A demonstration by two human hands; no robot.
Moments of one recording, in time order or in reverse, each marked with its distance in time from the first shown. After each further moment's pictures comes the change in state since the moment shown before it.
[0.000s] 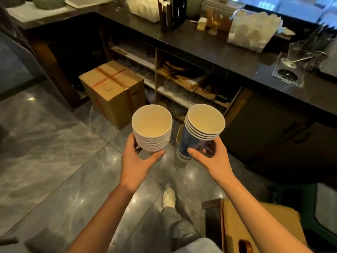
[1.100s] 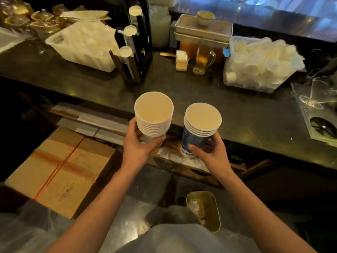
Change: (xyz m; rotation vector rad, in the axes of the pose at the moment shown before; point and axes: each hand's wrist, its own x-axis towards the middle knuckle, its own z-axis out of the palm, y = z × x) left_hand 0.750 0.029 0.172 0.061 -0.344 0.163; right_hand 0.672 -0.001 0.040 0.030 0.314 0.182
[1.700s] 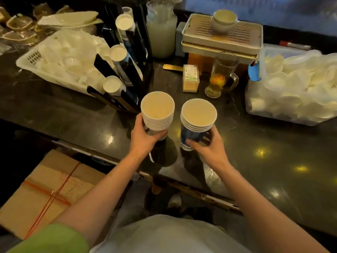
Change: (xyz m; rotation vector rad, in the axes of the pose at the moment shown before) left_hand 0.279 -0.044 0.075 0.064 -0.040 -0.211; right_hand 0.283 0.004 0.021 -0.040 -0.057 0.061
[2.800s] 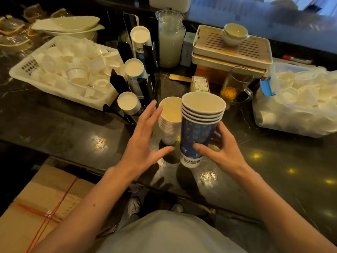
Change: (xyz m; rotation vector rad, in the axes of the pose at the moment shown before) left_hand 0.036 0.020 -0.084 0.290 -0.174 0.769; right_hand 0.022 -0.074 0.034 -0.013 -0.156 -0.199
